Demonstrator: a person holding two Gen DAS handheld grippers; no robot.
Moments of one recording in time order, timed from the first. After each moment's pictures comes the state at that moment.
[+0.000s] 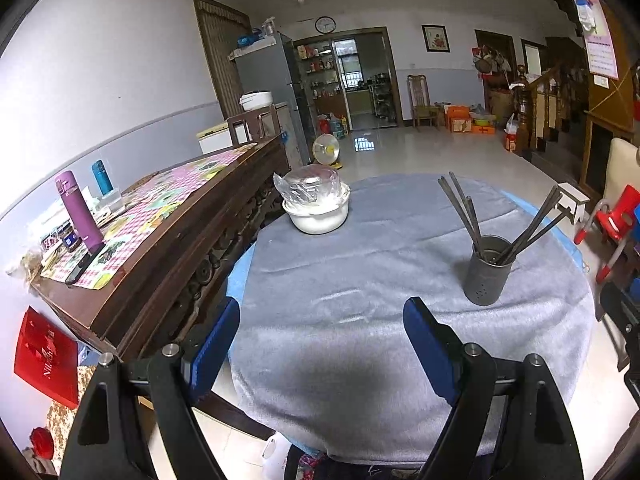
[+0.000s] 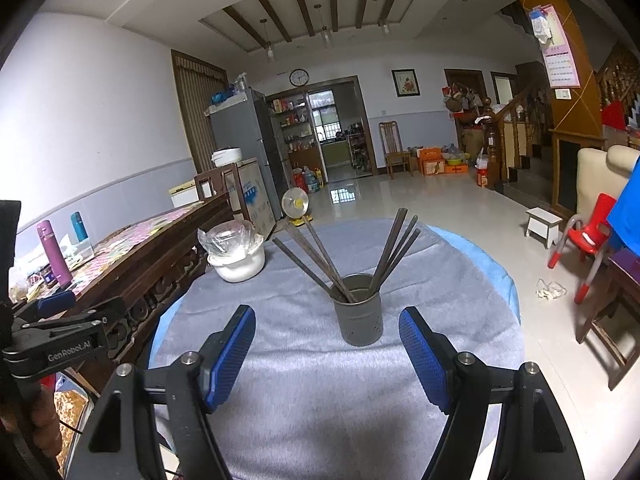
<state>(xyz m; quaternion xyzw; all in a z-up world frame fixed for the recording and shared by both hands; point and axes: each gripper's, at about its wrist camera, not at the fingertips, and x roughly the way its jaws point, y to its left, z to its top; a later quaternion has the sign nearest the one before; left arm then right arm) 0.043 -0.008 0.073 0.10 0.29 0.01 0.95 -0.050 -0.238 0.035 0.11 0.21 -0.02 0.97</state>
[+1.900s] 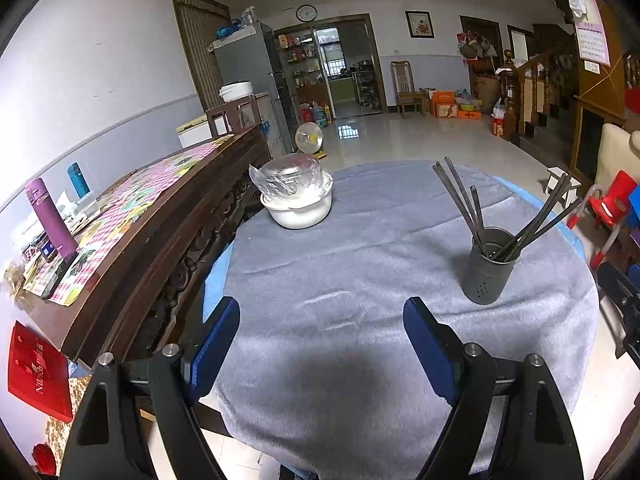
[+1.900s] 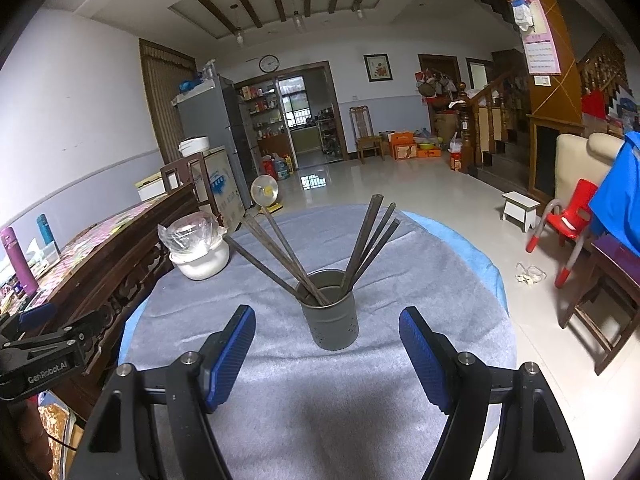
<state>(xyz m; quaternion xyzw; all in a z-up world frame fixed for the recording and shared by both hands) 0.087 -0.020 0.053 0.11 0.32 -0.02 0.94 -0.001 -0.255 0.018 0.12 0.24 -0.08 0.96</state>
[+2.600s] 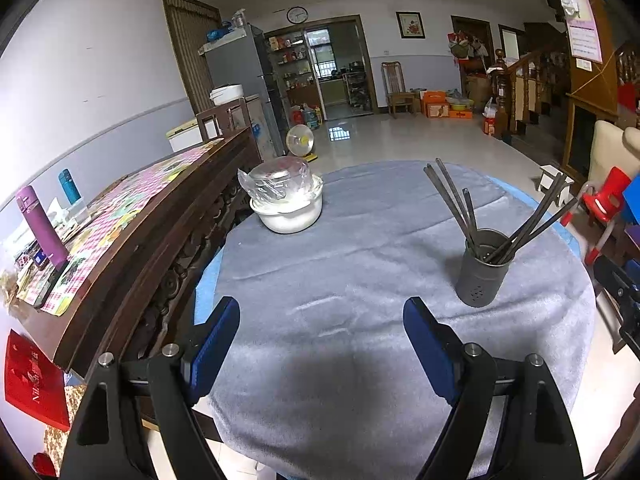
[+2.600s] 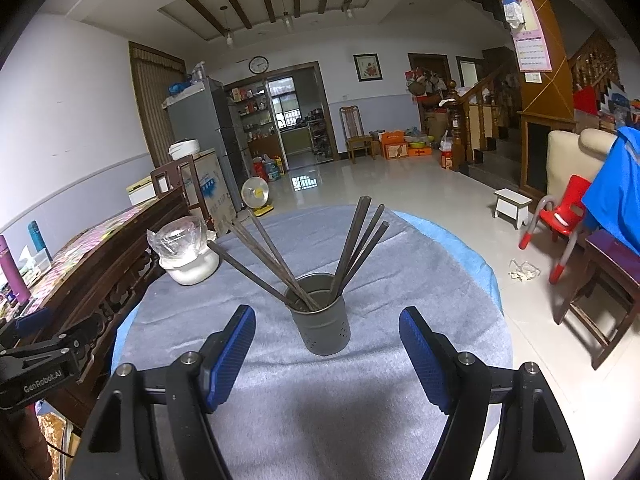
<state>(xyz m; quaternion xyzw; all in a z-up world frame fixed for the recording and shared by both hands) 0.093 -0.025 0.052 0.12 0.31 -0.03 0.94 0.008 -0.260 0.016 0.13 0.24 -0.10 0.96</state>
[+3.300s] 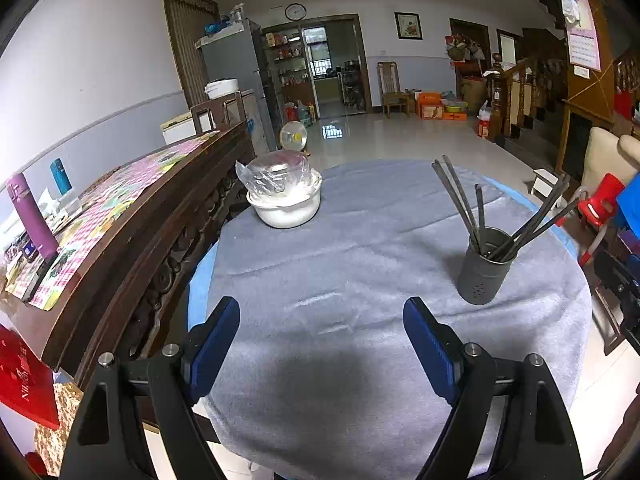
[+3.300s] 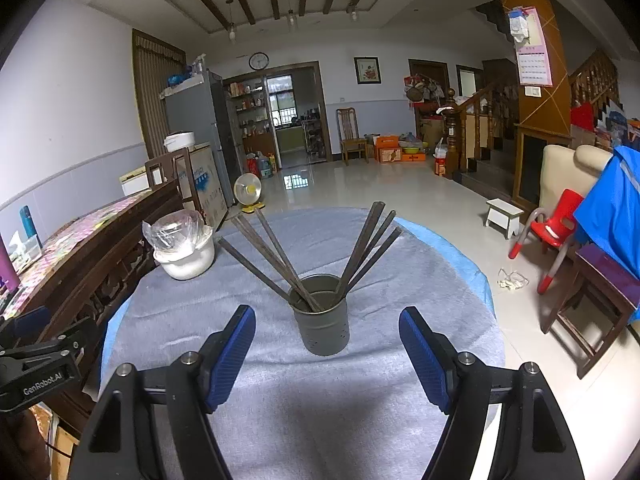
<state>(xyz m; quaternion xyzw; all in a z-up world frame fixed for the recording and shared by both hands) 0.102 -0.003 0.045 0.10 0.32 -0.05 0.94 0.010 -0.235 0.026 0.10 0.25 -0.12 0.96</state>
